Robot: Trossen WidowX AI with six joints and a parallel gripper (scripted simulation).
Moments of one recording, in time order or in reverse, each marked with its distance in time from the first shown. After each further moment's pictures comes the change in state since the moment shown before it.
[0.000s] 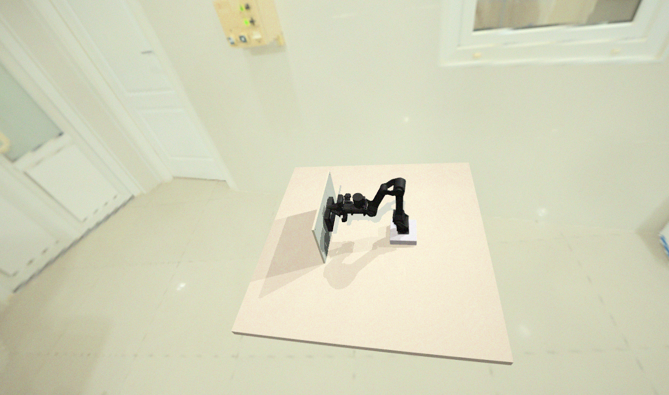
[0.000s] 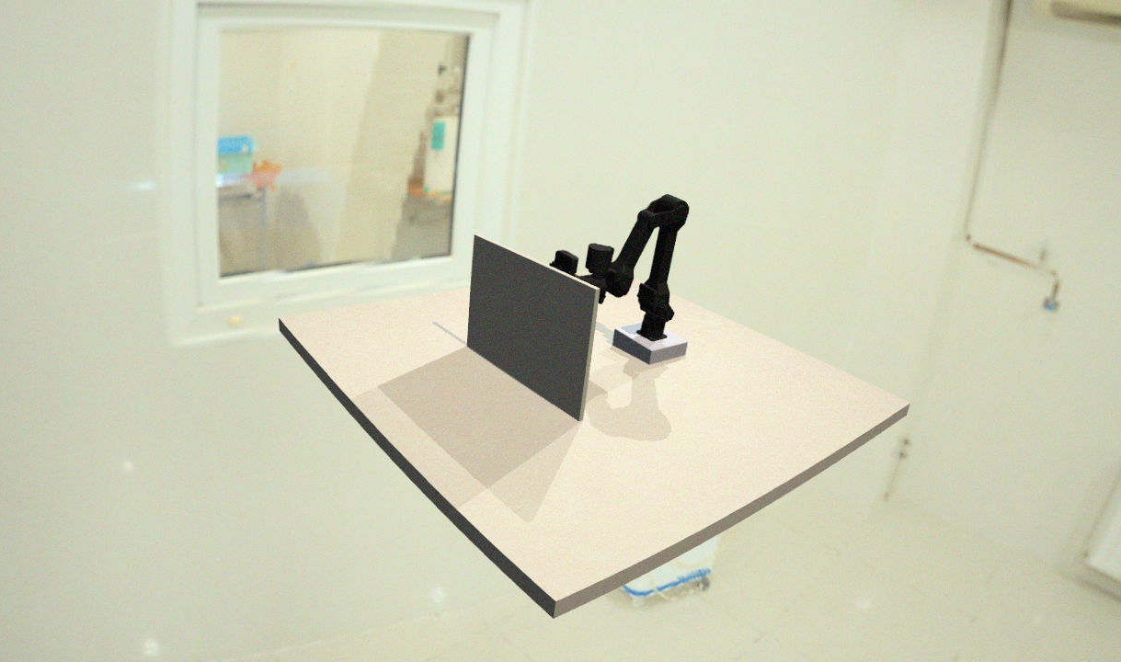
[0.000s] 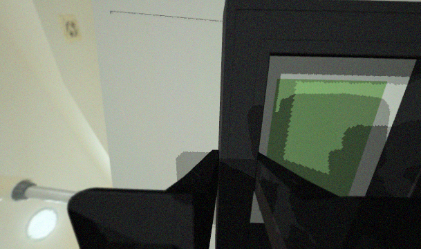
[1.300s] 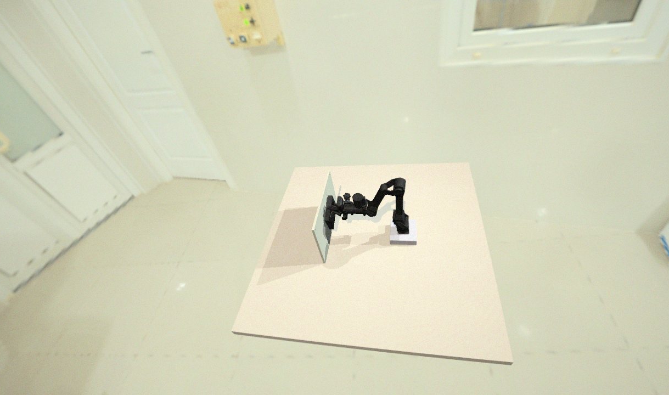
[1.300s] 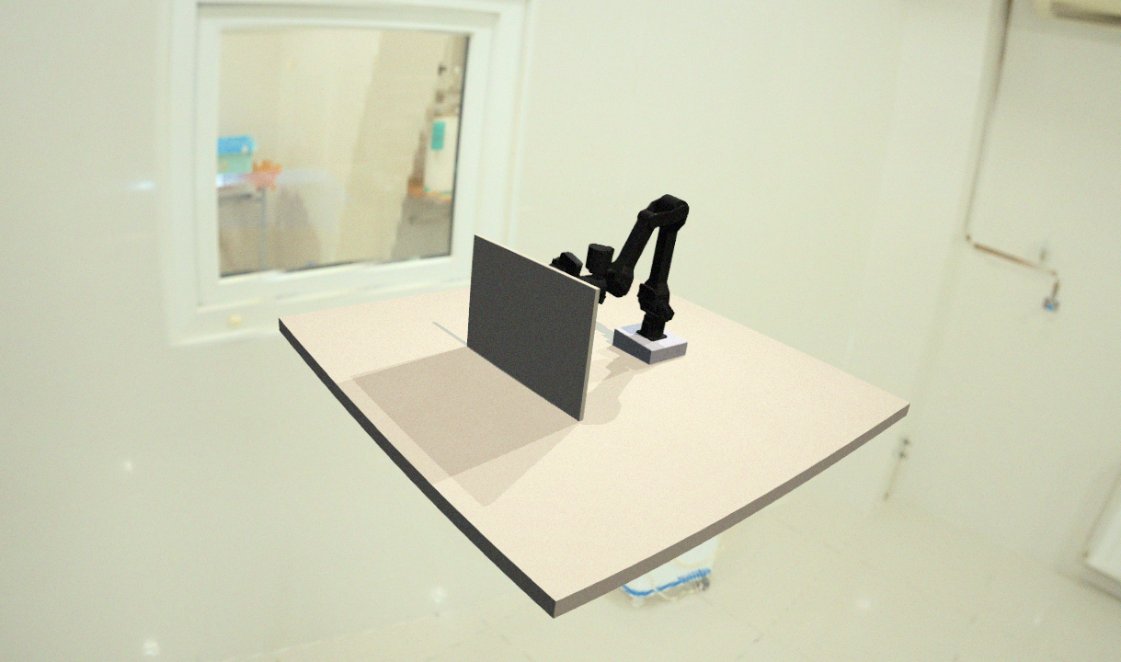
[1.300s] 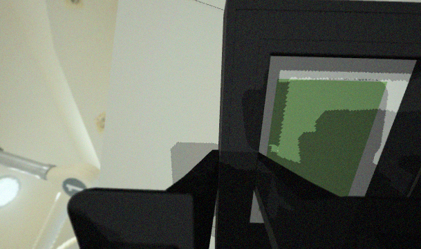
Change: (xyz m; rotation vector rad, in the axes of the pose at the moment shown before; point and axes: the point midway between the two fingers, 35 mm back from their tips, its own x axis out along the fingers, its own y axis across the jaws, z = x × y) arm 0.000 0.000 -0.001 -0.206 0.000 -0.001
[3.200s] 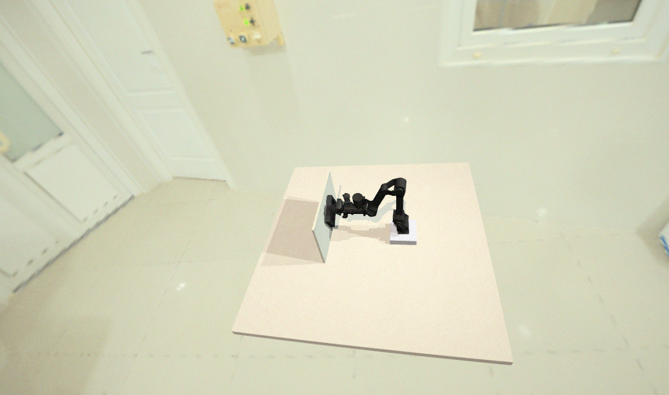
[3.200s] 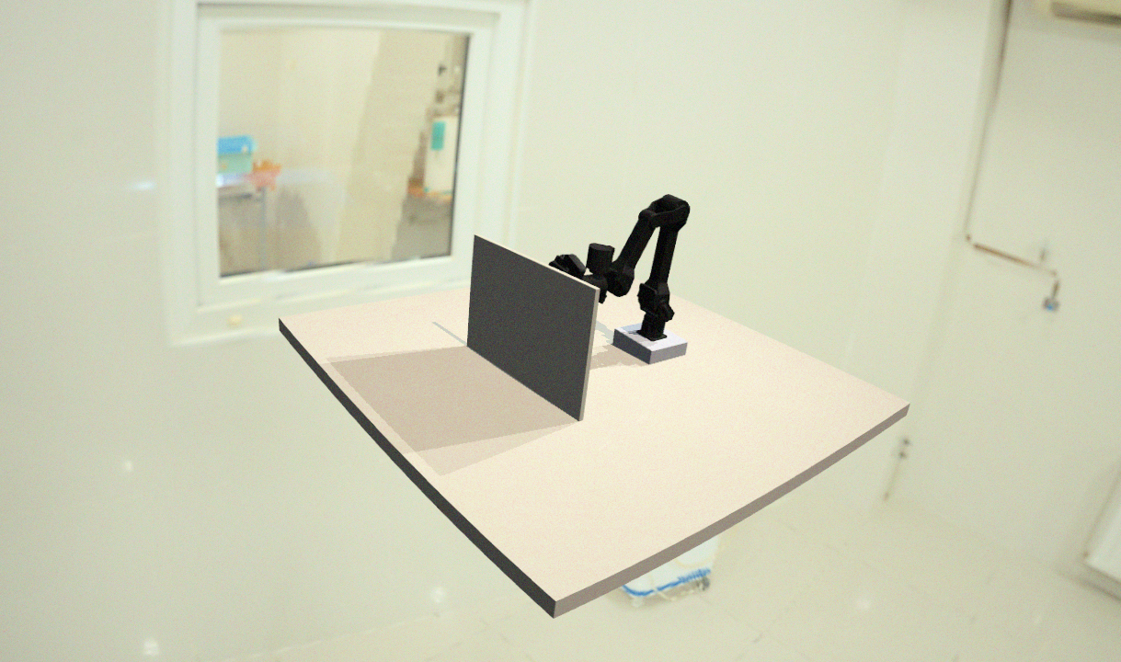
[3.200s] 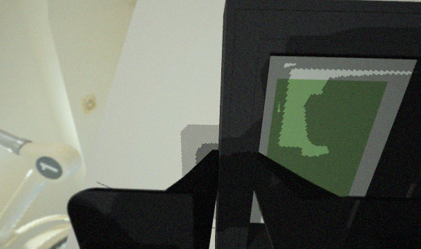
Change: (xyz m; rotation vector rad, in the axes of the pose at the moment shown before) arm 0.000 0.002 -0.001 -0.162 -0.001 -0.005
